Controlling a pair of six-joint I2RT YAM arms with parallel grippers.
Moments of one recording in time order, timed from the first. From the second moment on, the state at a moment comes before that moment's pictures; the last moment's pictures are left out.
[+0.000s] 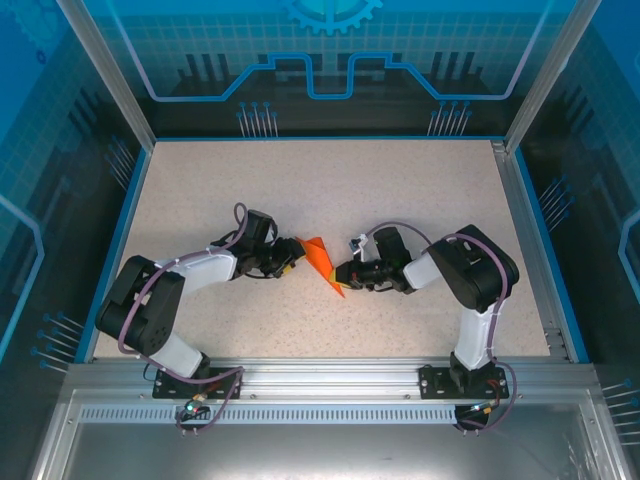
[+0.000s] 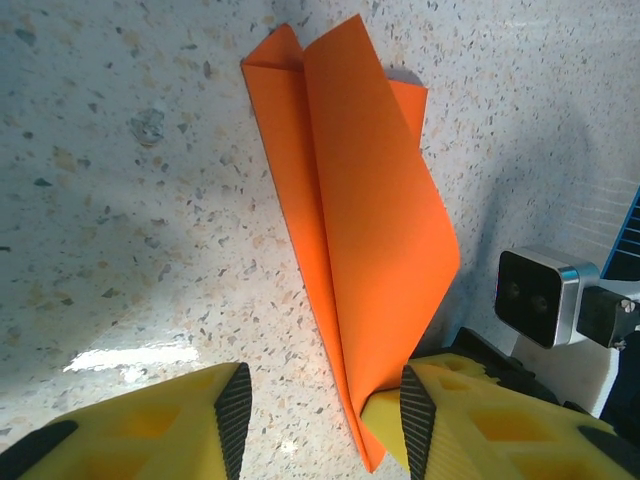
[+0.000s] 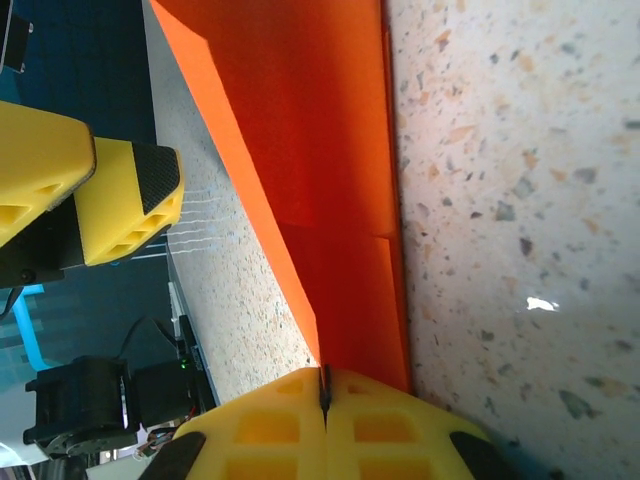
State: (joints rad) left arm -0.38 1.56 0.73 -0.07 0.41 -1.06; right arm 0.49 1.91 0.64 0.53 -0.83 0.88
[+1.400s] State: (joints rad) left arm -0.49 1.82 0.76 0.33 0.53 -1.08; right arm 0.49 1.91 0.67 0.43 -0.82 0.89
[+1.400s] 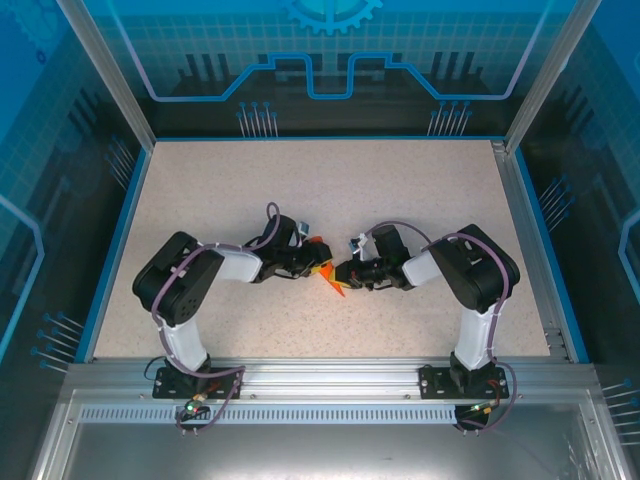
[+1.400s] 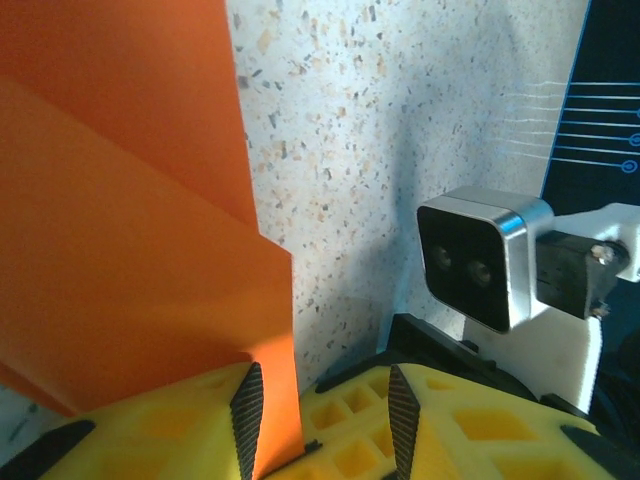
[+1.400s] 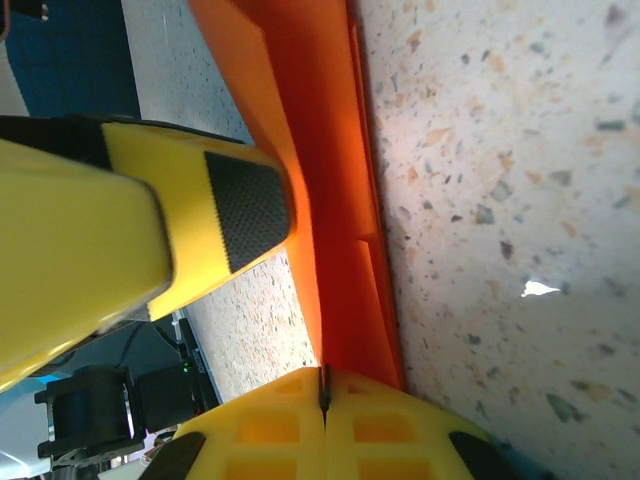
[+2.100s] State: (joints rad) left arm -0.50 1.87 0.78 0.35 0.56 -1.08; right arm 0.49 1.83 0.71 0.20 -0.75 0.82
